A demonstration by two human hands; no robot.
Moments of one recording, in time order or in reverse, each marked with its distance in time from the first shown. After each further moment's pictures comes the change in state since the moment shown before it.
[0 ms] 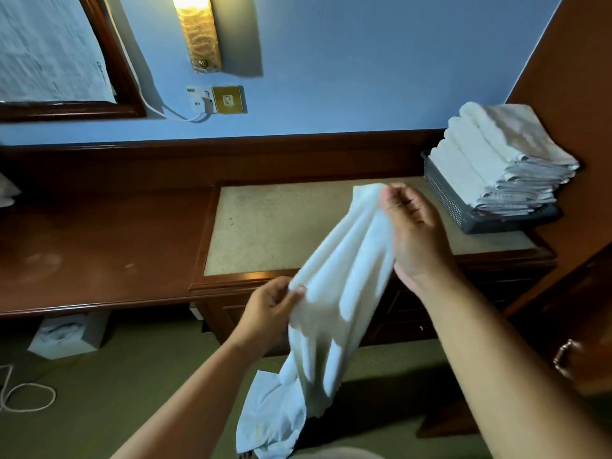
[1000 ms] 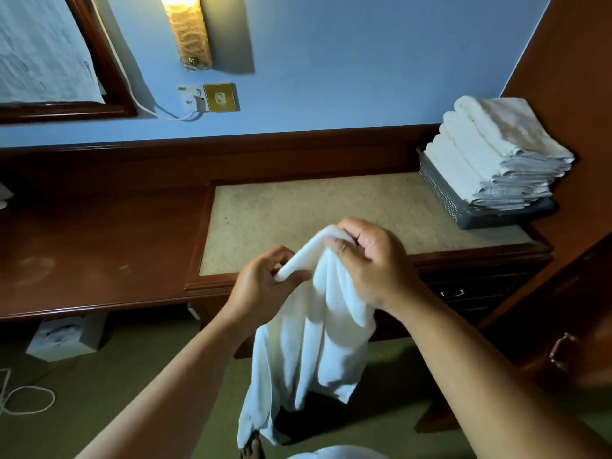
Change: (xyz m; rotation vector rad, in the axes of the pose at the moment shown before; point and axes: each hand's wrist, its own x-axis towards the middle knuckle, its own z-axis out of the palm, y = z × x) left_hand 0.013 0.052 -0.004 0.482 0.072 0.258; right_hand -0.029 0.005 0.005 -0.573 -0.311 -0.213
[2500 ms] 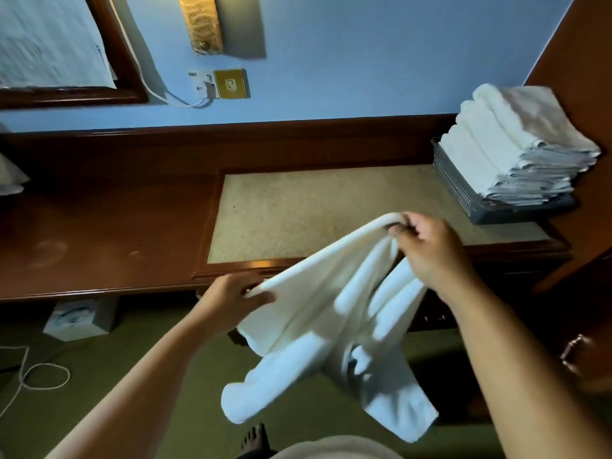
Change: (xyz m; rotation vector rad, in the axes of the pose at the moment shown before) left_hand -0.022 -0.062 -0.038 0.336 -0.169 -0.105; right_hand 0.001 0.057 -0.039 -0.162 0.037 0.338
